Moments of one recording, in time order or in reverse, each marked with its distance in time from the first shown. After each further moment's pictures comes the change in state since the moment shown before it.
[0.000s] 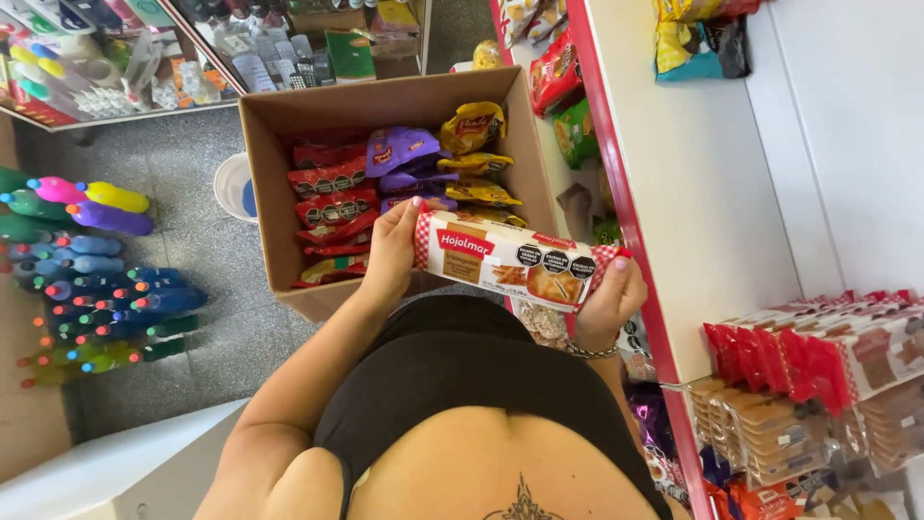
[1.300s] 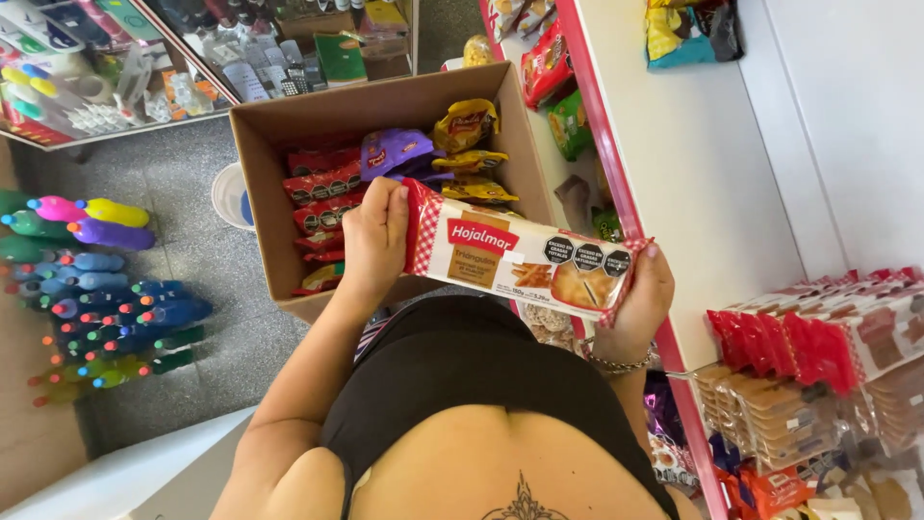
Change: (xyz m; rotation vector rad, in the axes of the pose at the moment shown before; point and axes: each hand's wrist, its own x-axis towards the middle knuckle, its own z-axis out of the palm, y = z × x) left_hand 0.021 0.023 -0.031 0.726 -0.052 0.720; right_hand 0.020 -0.115 0.008 0.414 0.089 0.491
